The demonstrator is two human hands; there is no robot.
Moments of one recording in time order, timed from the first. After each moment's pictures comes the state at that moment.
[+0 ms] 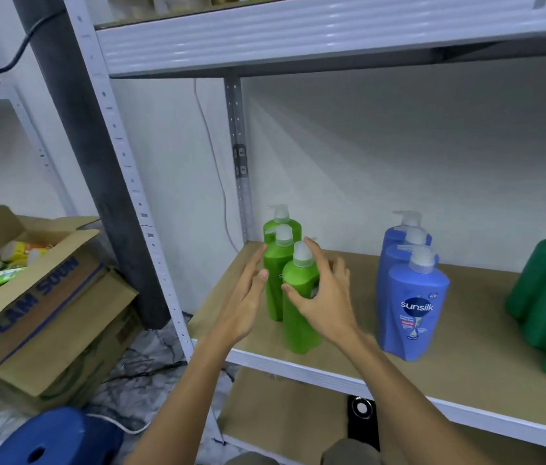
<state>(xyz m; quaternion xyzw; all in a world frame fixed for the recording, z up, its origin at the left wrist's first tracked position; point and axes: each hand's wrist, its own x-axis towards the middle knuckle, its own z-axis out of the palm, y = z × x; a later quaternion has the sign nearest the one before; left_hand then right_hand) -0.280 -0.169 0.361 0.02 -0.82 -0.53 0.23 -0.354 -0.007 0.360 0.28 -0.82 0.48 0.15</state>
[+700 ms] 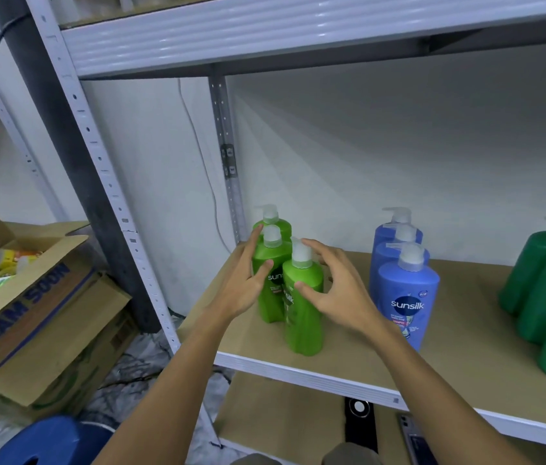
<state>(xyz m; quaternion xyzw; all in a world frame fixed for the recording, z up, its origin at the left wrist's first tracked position) -0.331 -0.178 0.375 0.03 -0.87 -0.43 0.23 -0.377 0.033 0.381 0.37 -0.77 0.51 0.09</state>
